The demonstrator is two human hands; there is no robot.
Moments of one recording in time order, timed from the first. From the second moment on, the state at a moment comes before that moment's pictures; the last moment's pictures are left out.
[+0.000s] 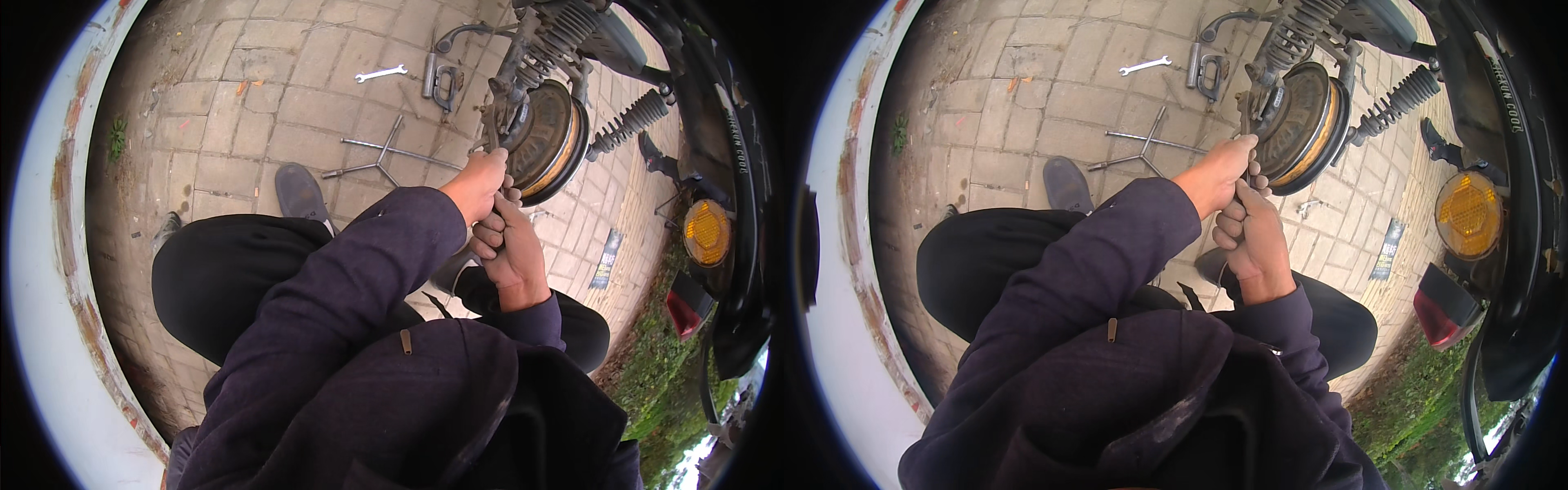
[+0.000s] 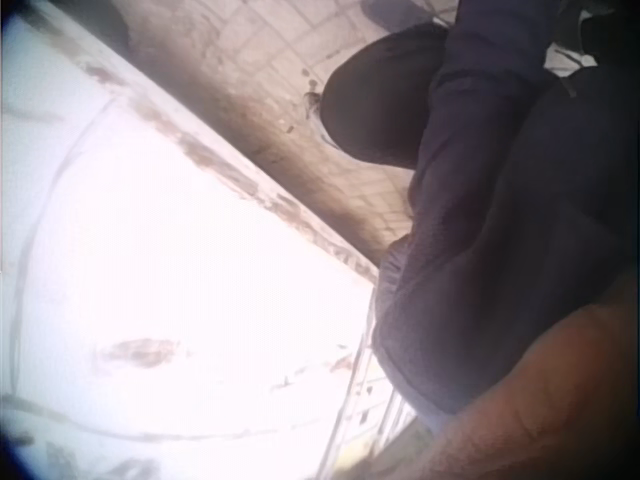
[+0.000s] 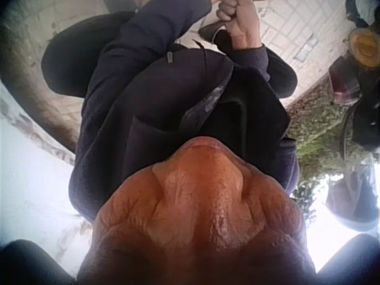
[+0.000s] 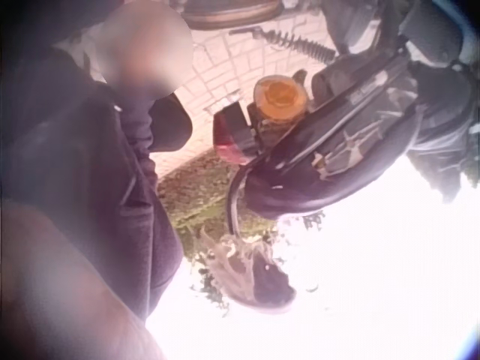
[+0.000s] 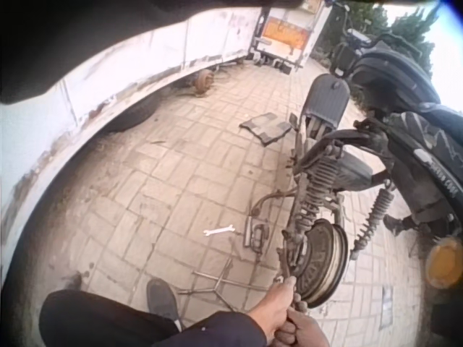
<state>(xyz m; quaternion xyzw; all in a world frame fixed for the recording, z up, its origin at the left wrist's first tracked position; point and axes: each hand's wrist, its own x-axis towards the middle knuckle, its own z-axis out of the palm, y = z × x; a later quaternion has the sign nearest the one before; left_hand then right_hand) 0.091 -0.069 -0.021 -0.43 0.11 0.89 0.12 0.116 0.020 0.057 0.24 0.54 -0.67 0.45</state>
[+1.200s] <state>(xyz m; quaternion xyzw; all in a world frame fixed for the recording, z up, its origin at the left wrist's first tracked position) 0.119 -0.070 -0.157 -0.22 0.78 0.58 0.12 0.150 0.072 -0.194 -0.10 0.74 -0.57 0.34</state>
